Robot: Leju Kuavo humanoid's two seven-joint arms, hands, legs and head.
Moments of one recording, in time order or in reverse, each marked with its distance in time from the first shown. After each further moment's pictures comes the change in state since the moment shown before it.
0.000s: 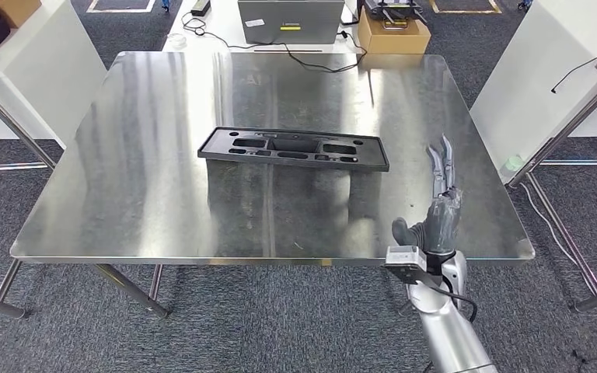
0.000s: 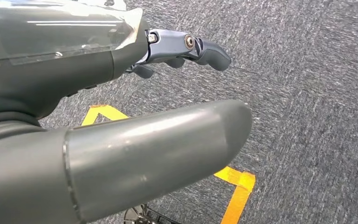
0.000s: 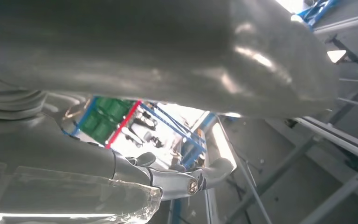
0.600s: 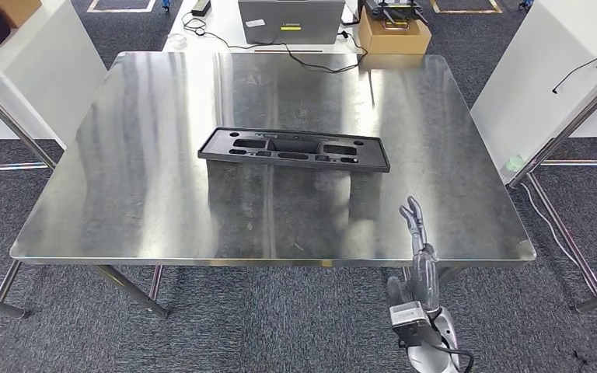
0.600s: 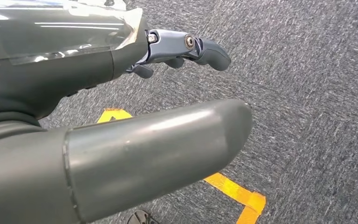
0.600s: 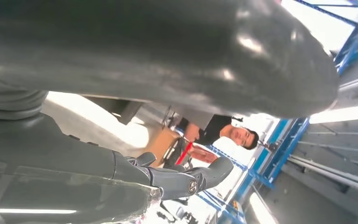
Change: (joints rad) left arm 0.003 -0.014 0.055 0.000 0.016 0.070 0.025; right arm 0.270 0.014 0.048 -0.081 -0.126 0.182 -0.026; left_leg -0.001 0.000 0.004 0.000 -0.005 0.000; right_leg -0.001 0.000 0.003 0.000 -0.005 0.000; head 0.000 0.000
